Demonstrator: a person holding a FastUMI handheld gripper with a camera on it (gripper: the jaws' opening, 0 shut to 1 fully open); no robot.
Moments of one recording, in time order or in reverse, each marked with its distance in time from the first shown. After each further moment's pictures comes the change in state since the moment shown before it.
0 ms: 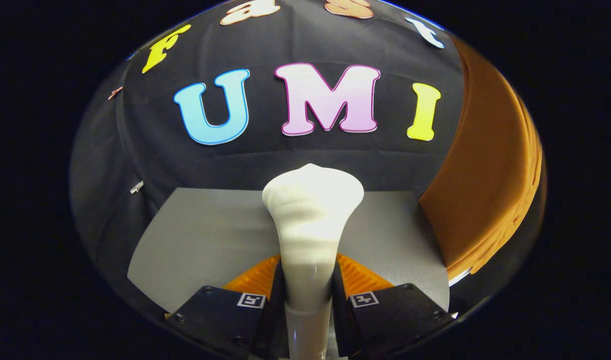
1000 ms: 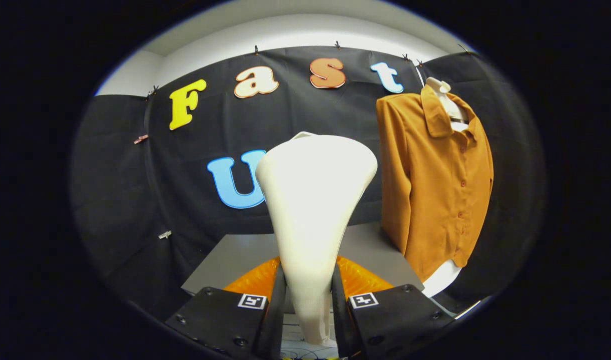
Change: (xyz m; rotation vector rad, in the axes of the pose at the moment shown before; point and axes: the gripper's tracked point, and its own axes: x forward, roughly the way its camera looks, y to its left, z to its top) arm -0.229 0.016 0.005 0.100 -0.432 -0.002
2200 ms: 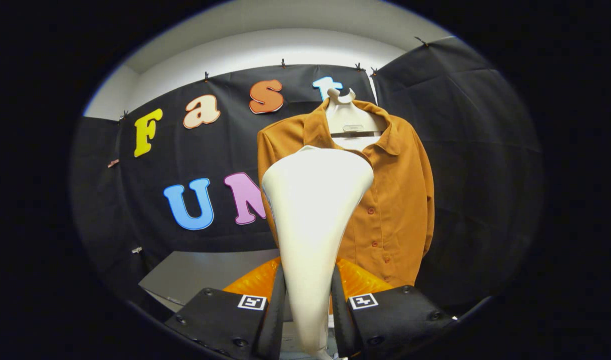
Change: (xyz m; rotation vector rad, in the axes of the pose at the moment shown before) arm 0.009 -0.255 0.045 0.044 -0.062 -0.101
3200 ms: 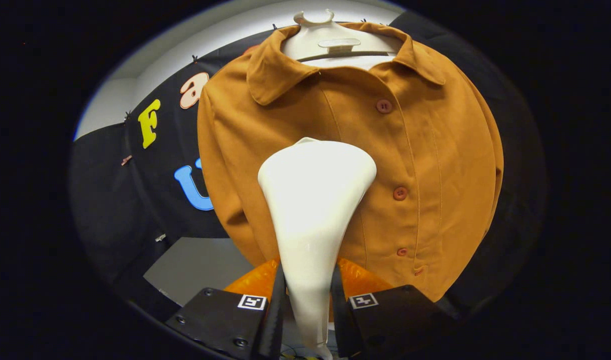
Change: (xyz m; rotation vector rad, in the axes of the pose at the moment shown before) arm 0.139 -0.035 -0.065 0.066 0.264 0.222
